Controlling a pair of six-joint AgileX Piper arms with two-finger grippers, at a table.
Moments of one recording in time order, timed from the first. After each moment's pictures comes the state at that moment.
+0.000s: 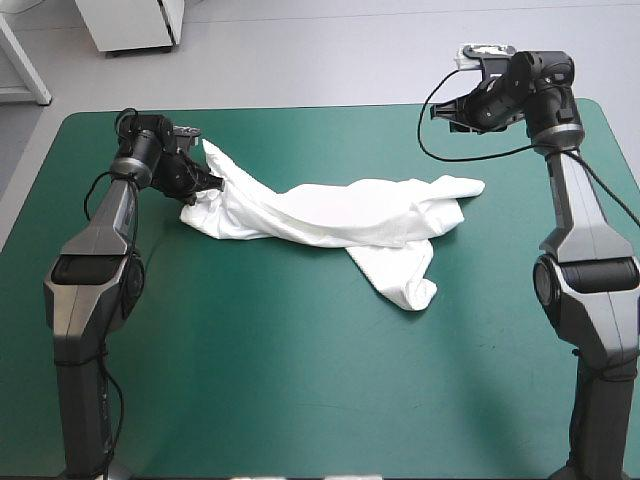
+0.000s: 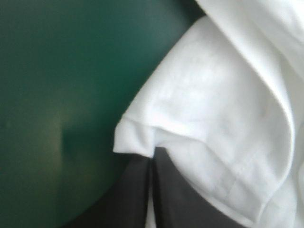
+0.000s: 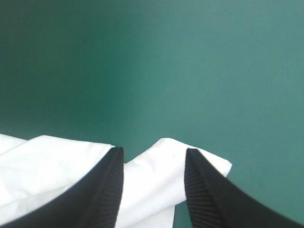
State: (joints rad) left arm -0.04 2.34 -2.19 -0.01 1.23 0.11; right arm 0.08 2.19 -2.45 0.14 1.25 -0.01
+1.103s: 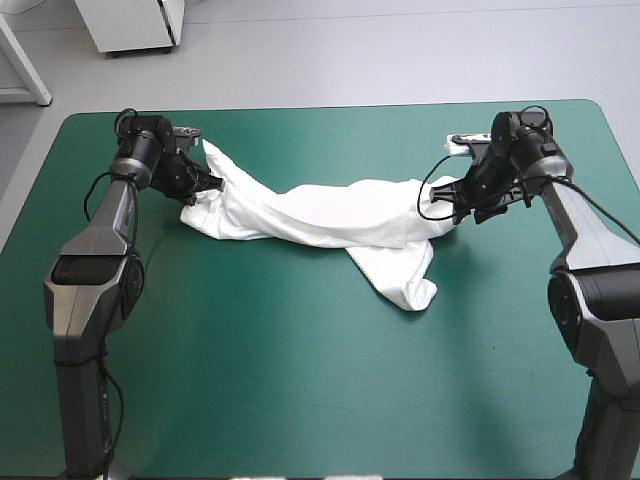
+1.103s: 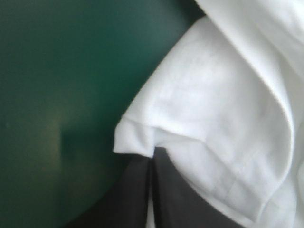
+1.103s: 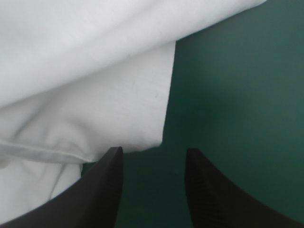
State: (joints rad) left arm -0.04 2.34 -2.19 -0.02 1.23 0.12; right arm 0.11 2.04 -1.84 0.11 1.24 -0.02
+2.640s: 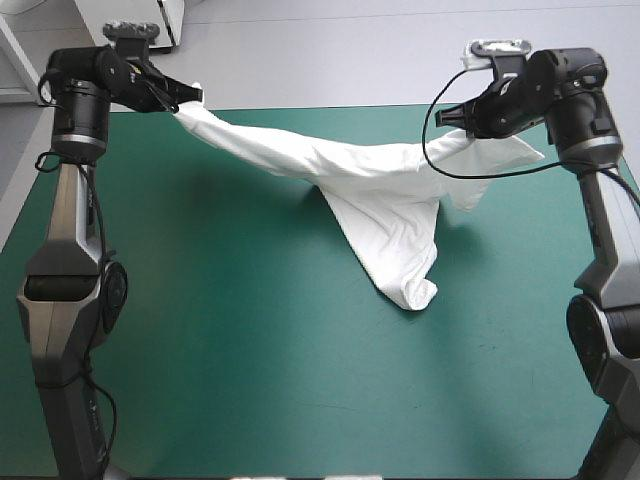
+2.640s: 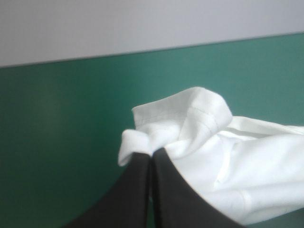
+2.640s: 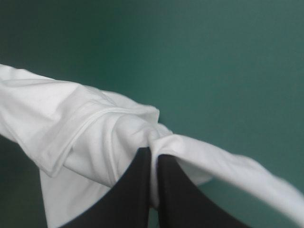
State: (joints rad) left arm -0.04 2.16 -2.62 -0.09 1.26 0.12; right arm 0.13 1.87 -2.18 0.10 1.25 0.00
